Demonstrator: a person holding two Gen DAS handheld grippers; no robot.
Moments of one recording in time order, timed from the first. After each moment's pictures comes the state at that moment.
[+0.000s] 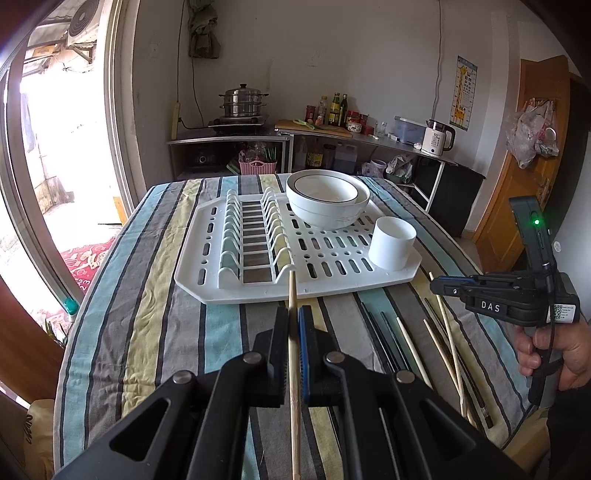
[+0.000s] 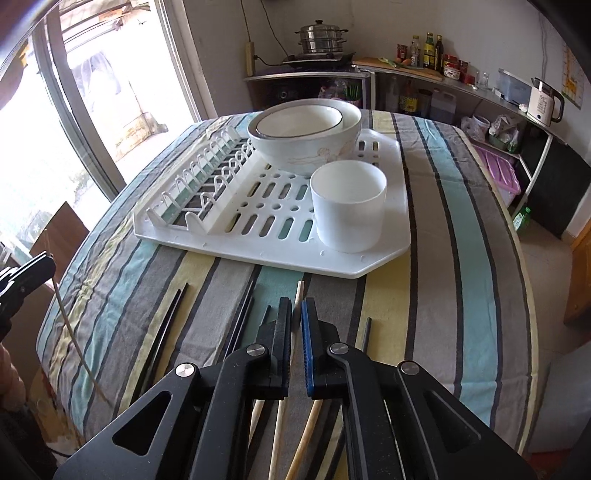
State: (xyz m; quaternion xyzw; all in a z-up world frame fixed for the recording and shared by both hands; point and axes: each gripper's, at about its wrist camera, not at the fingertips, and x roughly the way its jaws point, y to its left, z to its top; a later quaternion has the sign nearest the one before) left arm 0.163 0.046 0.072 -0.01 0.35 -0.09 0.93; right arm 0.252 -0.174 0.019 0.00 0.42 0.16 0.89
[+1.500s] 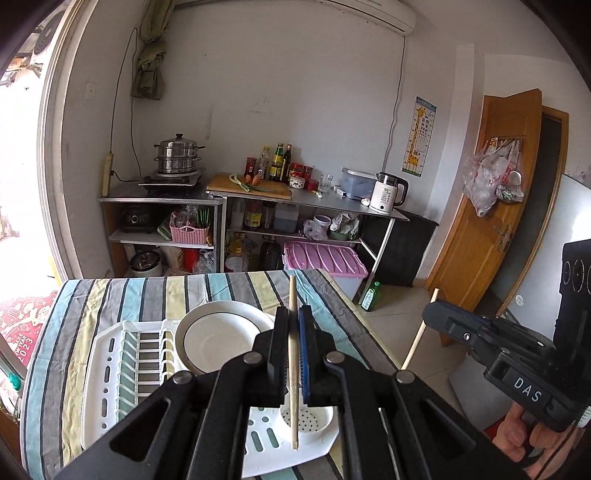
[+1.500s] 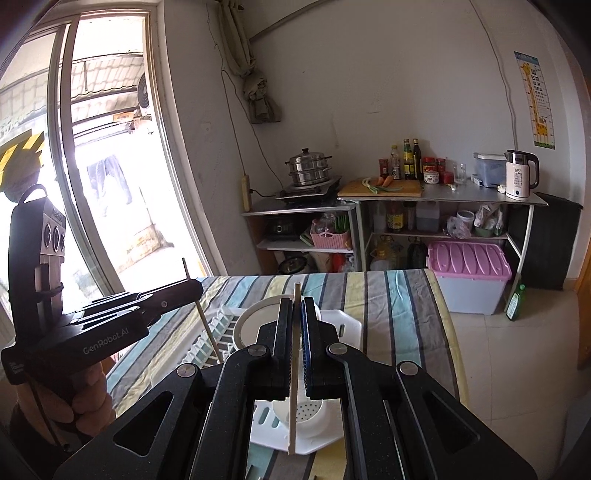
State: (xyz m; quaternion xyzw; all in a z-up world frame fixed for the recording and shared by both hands) left arm 0.324 -0.062 0.171 -0.05 0.26 -0.19 0.94; right arm 0.316 -0.234 0.149 0.07 0.22 0.16 0.96
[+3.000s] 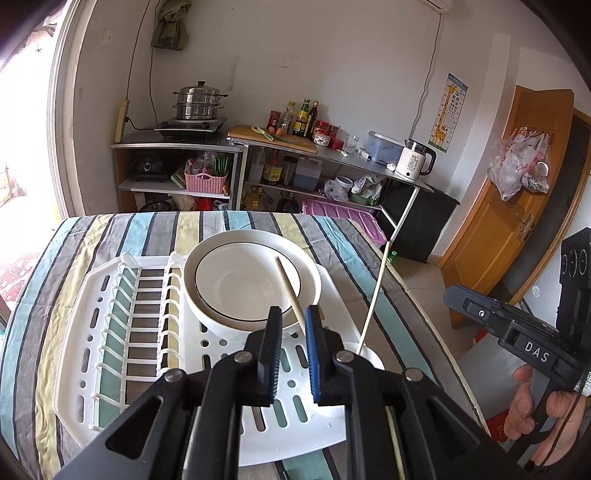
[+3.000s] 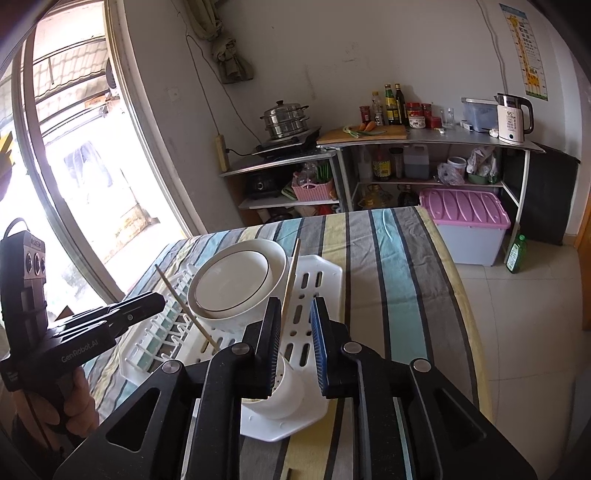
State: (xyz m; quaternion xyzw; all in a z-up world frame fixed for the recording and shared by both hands) left arm 0.338 -0.040 0.089 -0.06 0.34 -0.16 0.92; right arm 0.346 -0.251 0.074 0.09 0.31 0.14 0.94
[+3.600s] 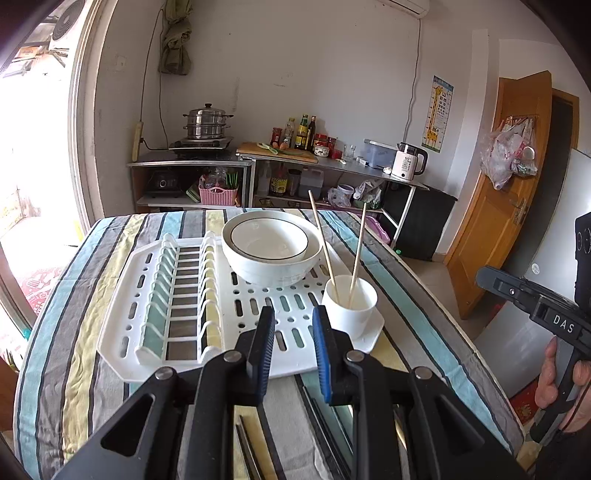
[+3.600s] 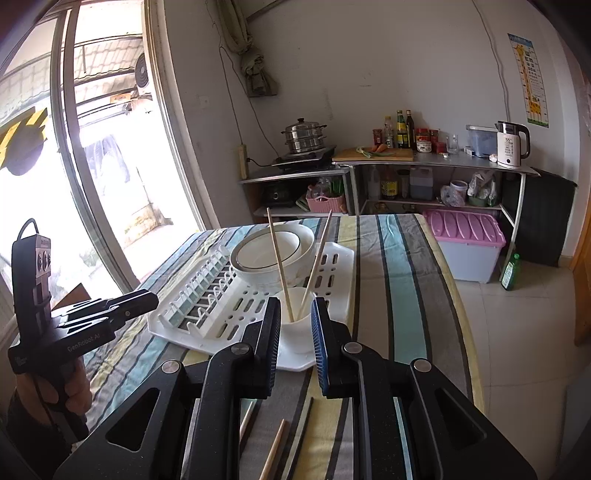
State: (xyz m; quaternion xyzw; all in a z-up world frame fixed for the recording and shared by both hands) left arm 0.222 -0.007 0.082 -0.03 0.30 -0.15 0.94; right arm 0.226 -0.236 0.075 0.06 0.27 0.15 0.95
